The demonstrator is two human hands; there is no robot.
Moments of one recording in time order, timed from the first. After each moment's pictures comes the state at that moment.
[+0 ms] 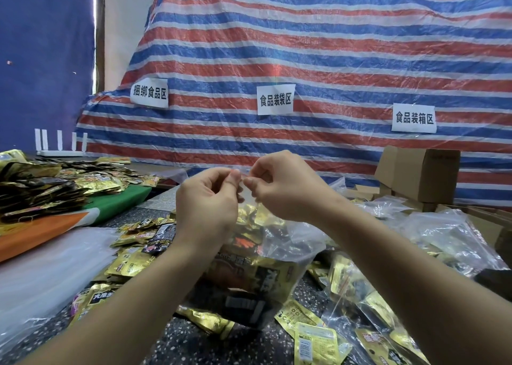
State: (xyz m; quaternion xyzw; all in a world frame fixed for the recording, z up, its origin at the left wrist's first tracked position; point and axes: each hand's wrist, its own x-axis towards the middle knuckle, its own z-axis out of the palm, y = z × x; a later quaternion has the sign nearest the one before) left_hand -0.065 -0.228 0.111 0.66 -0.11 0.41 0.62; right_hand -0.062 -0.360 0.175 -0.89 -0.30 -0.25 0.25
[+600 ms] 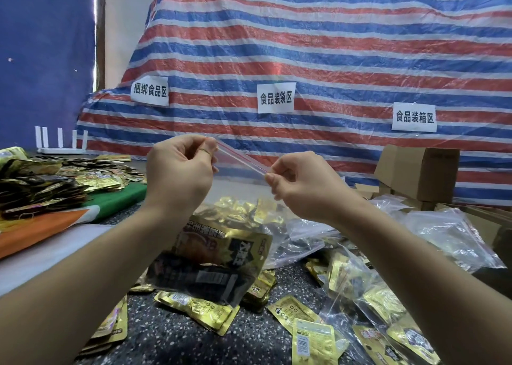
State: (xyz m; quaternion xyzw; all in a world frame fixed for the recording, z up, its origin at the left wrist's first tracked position) left_hand -0.068 -0.197 0.146 0.66 -0.09 0.47 0.58; right_hand -0.065 -0.387 0.172 -0.88 -0.28 -0.25 0.30
